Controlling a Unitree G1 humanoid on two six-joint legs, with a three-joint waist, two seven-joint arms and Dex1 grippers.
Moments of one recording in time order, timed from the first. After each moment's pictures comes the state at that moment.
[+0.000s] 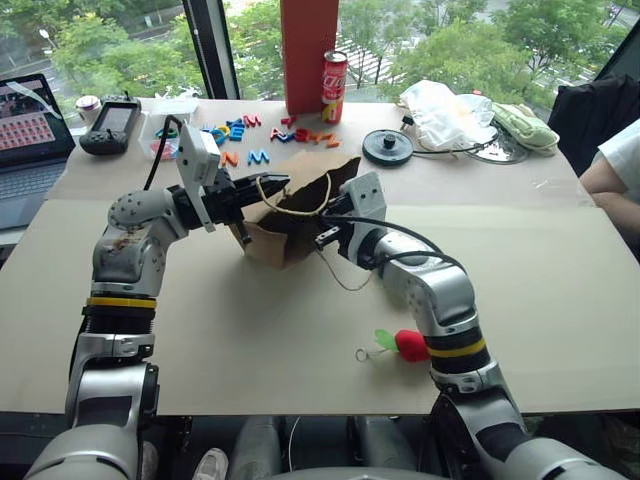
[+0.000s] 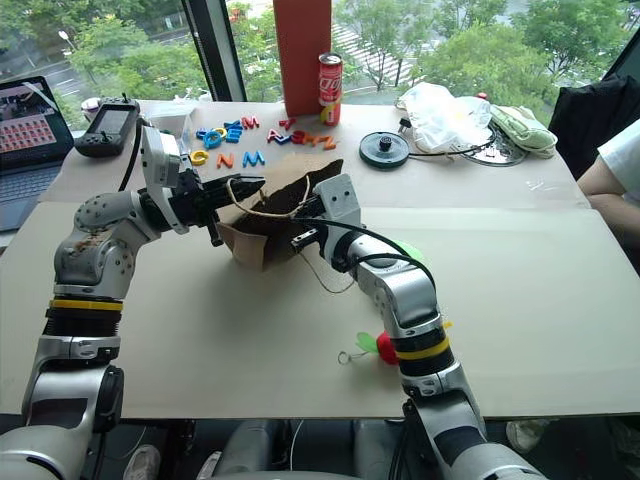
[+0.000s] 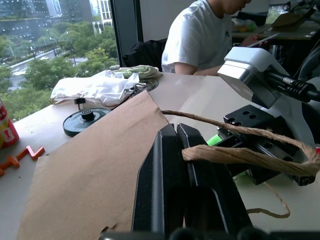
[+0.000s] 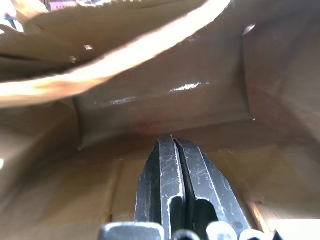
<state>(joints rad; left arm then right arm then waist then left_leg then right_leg) -0.71 0.54 0.06 0.19 -0.47 0.29 -1.09 -0.66 -0.09 0.18 -0.02 0.21 0.77 0.27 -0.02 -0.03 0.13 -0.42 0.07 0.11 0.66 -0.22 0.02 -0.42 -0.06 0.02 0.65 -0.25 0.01</state>
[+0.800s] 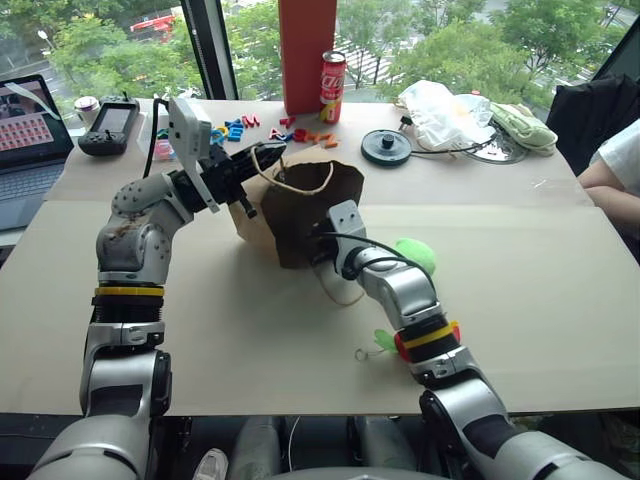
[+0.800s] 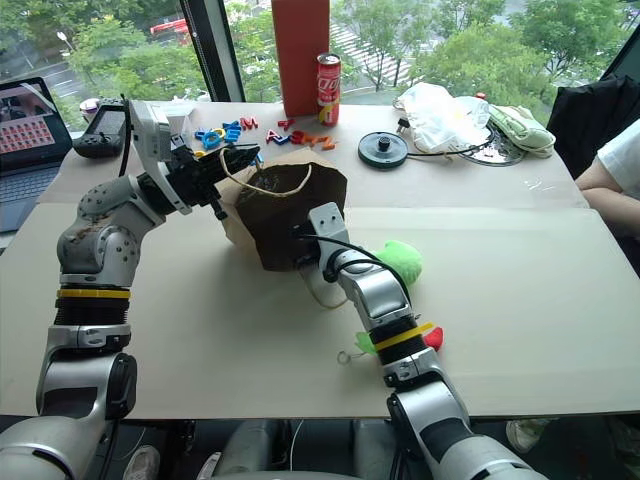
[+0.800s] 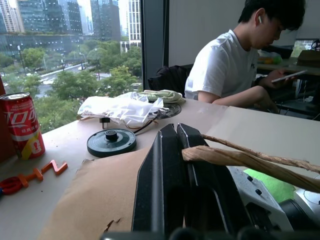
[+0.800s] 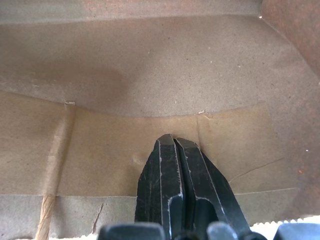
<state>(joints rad) -0.77 0.48 0.12 0.23 -0.50 0.33 -0.96 -0.68 -0.02 0.19 0.26 0.08 0.73 0.21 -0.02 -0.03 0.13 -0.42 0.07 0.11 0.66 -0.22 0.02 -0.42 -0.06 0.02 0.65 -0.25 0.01</state>
